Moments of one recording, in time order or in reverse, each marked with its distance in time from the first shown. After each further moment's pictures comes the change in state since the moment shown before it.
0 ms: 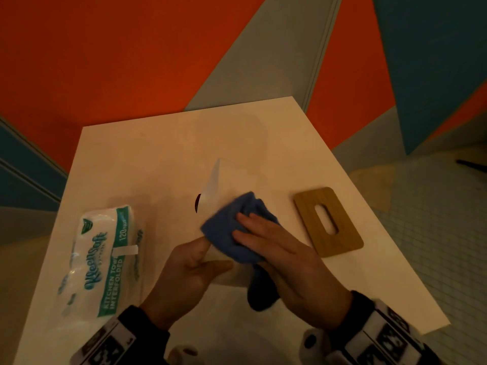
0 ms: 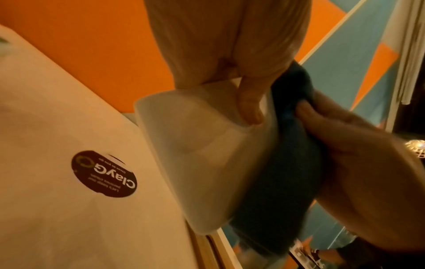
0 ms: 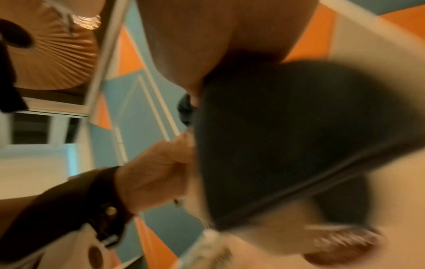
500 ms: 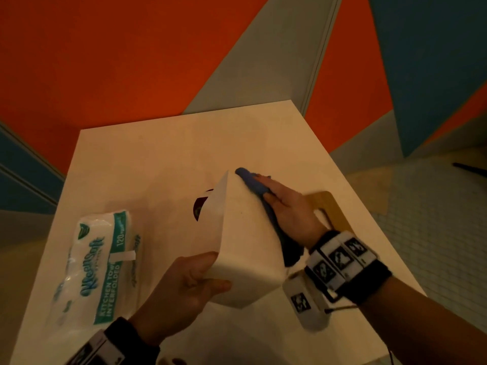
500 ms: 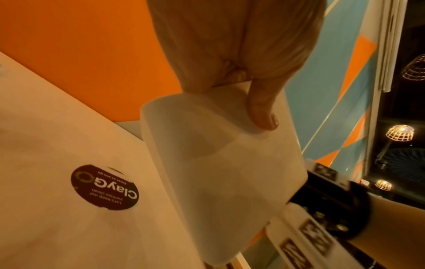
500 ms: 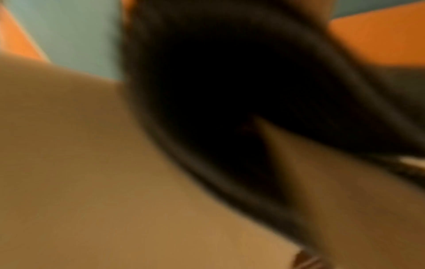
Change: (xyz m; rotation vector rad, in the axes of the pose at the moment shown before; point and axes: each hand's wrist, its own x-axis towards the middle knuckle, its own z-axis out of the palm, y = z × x) left_hand -0.005 0.007 -0.008 0.098 -0.125 -0.091; right_hand 0.067 0.054 -0.023 0.172 0.039 0.488
